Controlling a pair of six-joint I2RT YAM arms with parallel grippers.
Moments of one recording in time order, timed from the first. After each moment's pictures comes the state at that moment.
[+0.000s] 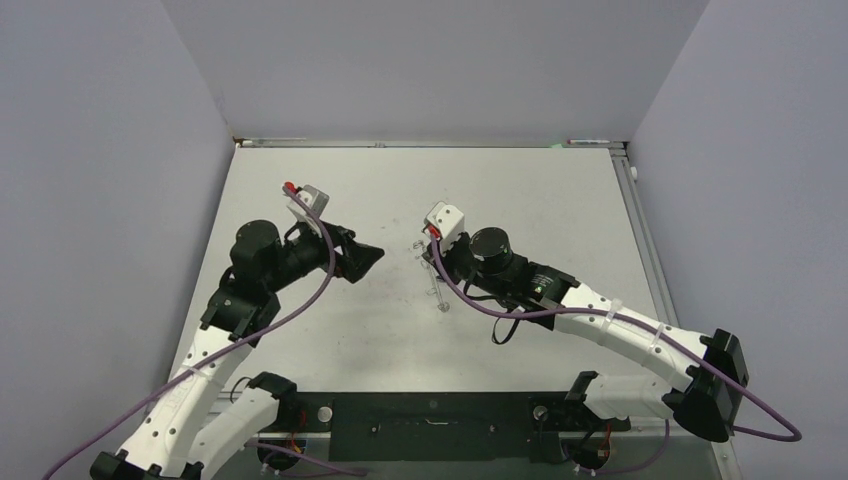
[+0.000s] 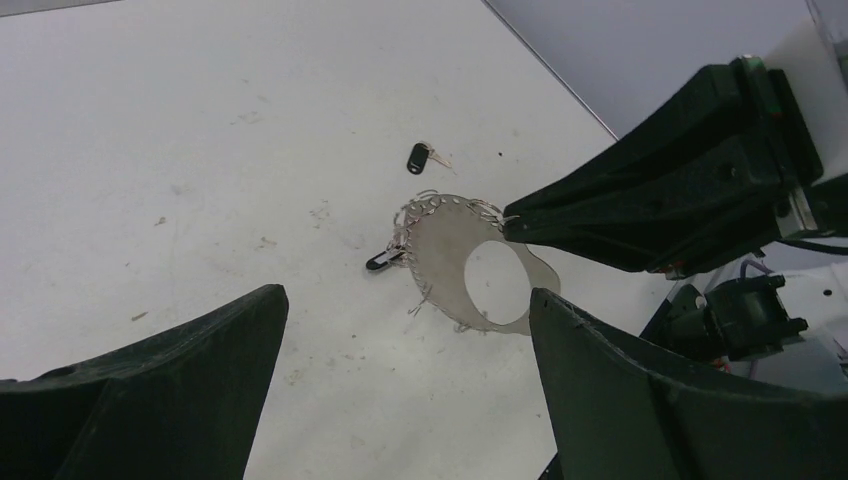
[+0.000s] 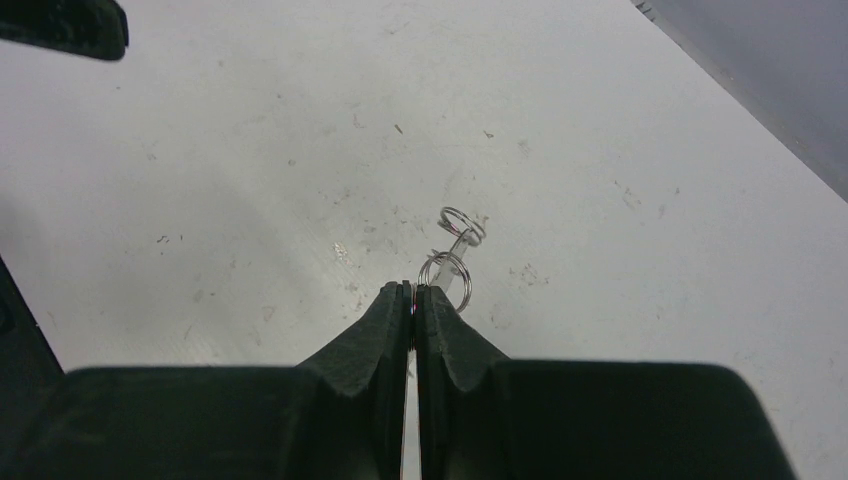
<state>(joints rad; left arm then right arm) -0.35 0.81 0.85 -0.24 0.44 -0.33 0.95 1.19 0.97 -0.13 0.07 -0.09</state>
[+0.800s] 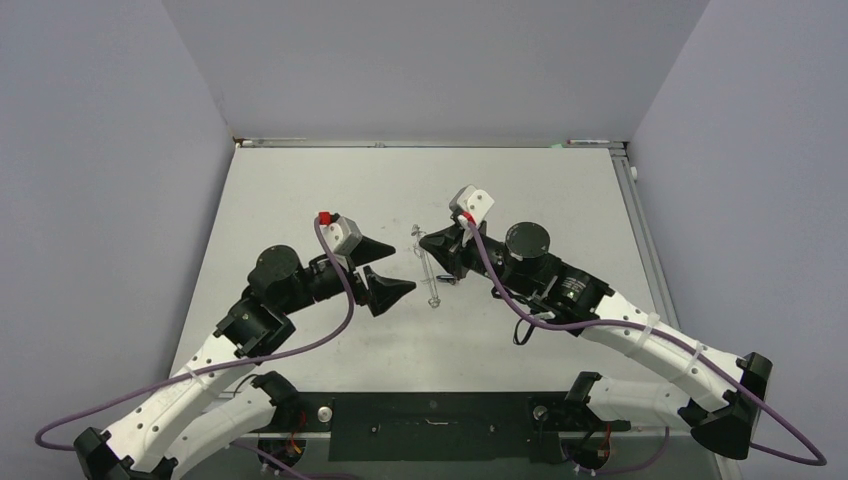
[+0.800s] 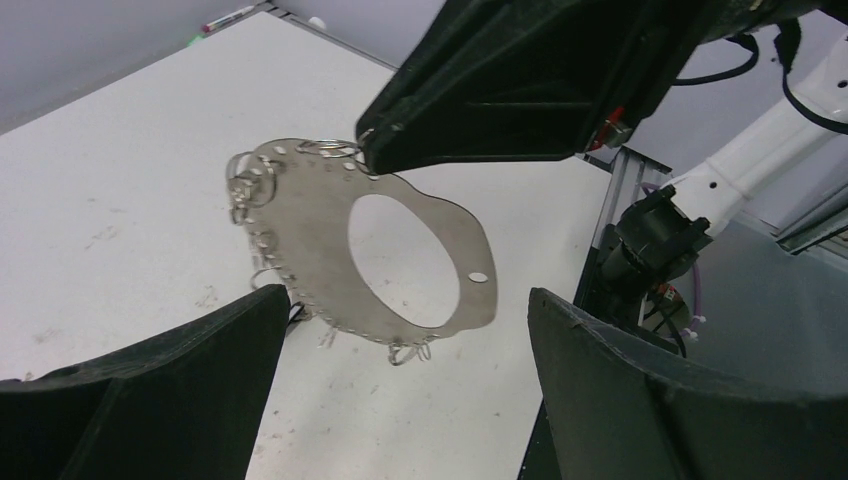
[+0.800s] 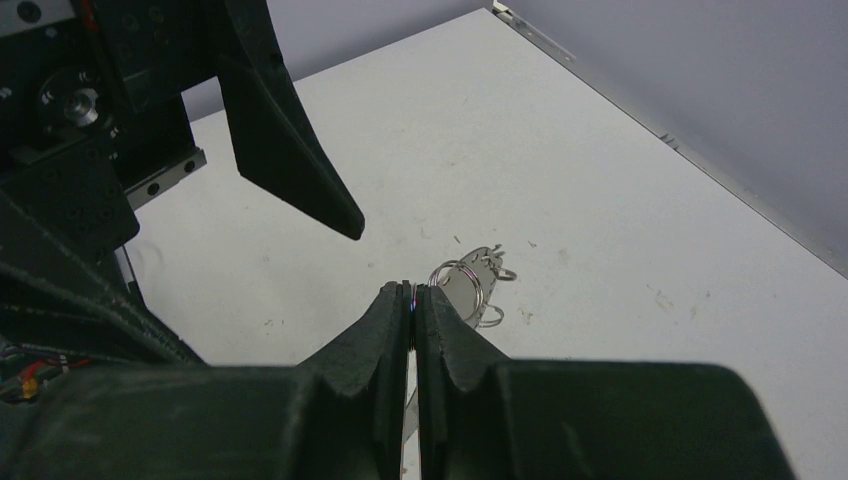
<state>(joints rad) -0.71 0.75 0.74 0.01 0.42 -0.22 0.95 1.07 1.03 -0.06 -0.05 0.01</state>
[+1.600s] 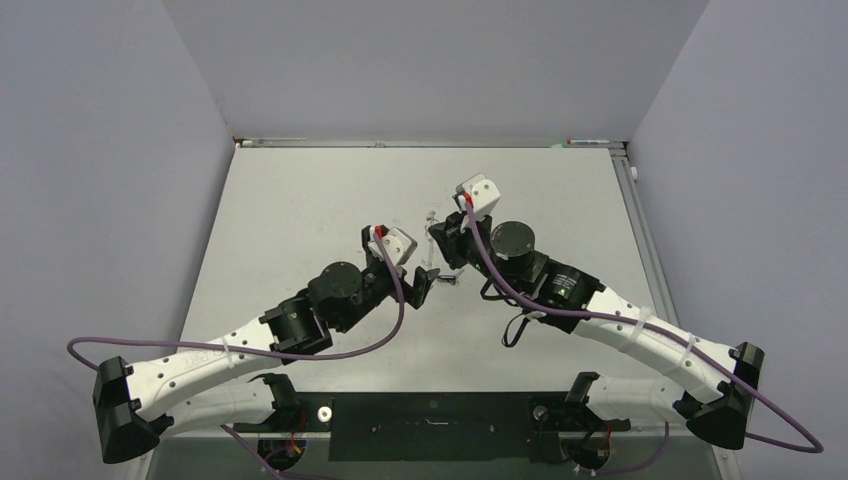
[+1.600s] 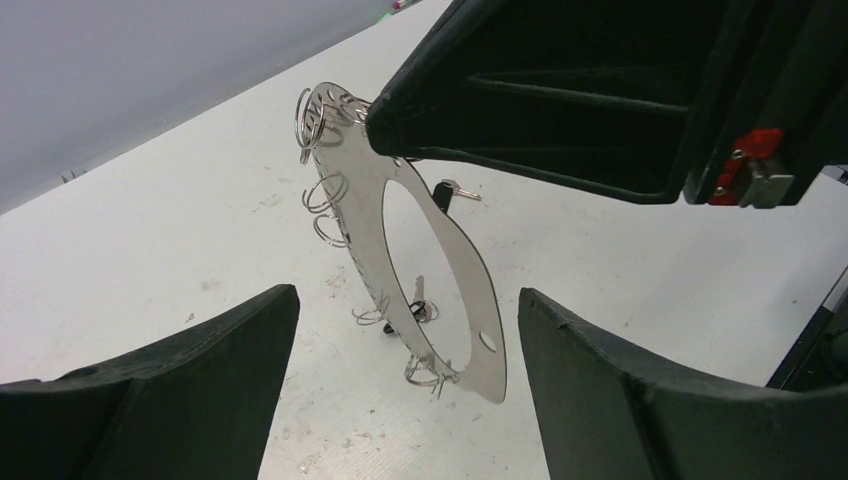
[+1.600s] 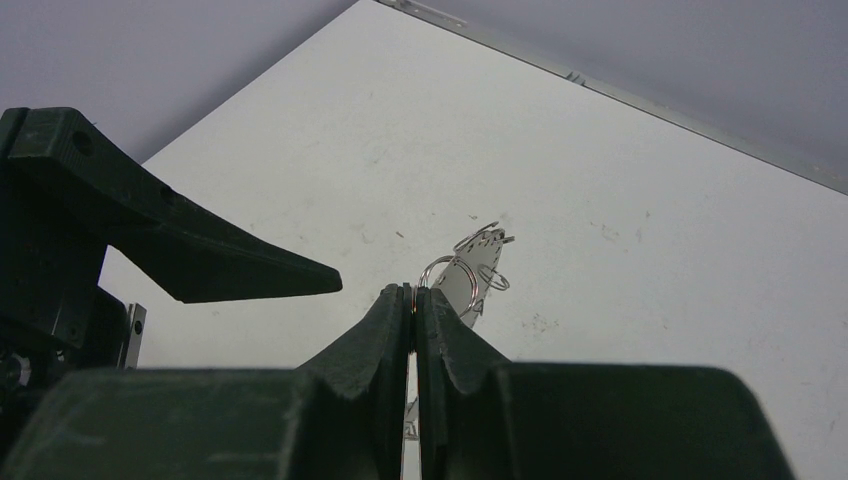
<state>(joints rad) -1.08 0.95 0.78 0.07 -0.34 -0.04 0.98 1.11 1.07 -0.13 0.26 0.15</state>
